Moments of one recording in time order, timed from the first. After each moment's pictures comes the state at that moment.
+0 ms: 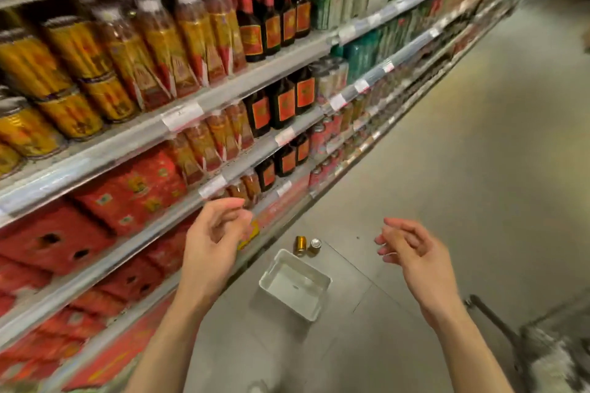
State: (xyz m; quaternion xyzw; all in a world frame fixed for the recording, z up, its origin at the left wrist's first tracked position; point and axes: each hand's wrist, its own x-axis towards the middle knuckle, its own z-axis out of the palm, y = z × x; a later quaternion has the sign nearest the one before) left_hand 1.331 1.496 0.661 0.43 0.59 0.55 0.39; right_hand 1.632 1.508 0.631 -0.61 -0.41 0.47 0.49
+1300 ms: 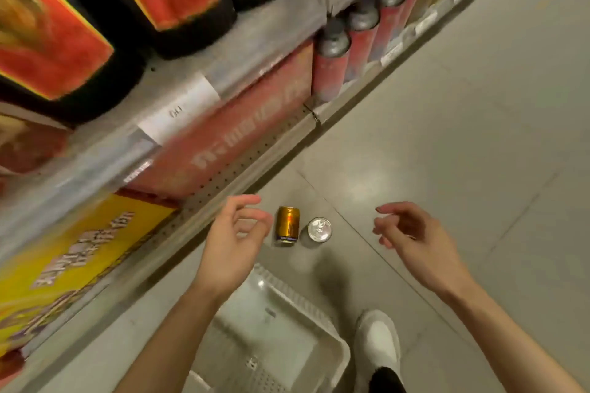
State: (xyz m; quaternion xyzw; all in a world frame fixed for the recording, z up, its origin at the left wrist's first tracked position) left_hand 1.423 1.887 -0.033 0.35 0.74 0.32 0.48; right_hand 1.705 1.922 -0.053 -0.66 -0.47 0.53 0.23
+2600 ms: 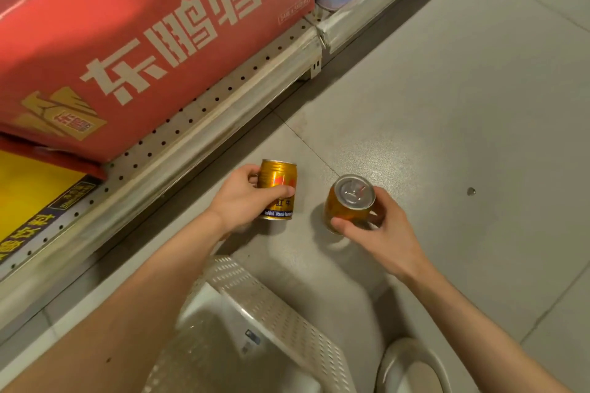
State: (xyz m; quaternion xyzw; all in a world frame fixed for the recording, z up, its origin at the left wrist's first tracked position) left_hand 1.422 1.947 -0.274 0.37 0.76 0.16 0.50; right_hand 1.677 1.919 -0.320 -0.58 -0.52 0.56 0.26
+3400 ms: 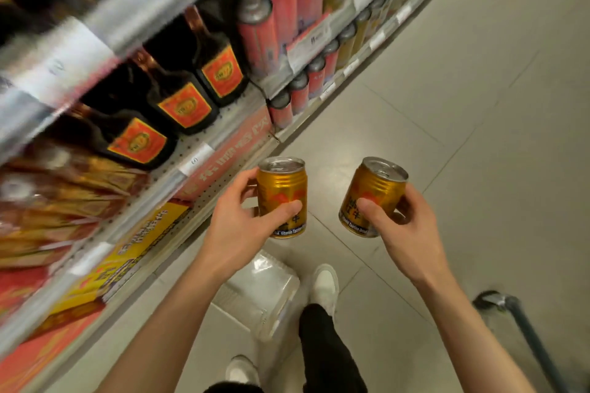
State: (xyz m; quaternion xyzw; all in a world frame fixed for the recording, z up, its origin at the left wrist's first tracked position) left_hand 1.534 1.892 0.283 0.44 0.66 0.34 0.50; right_hand 1.780 1.891 0.268 -0.66 -0.44 0.51 0.34
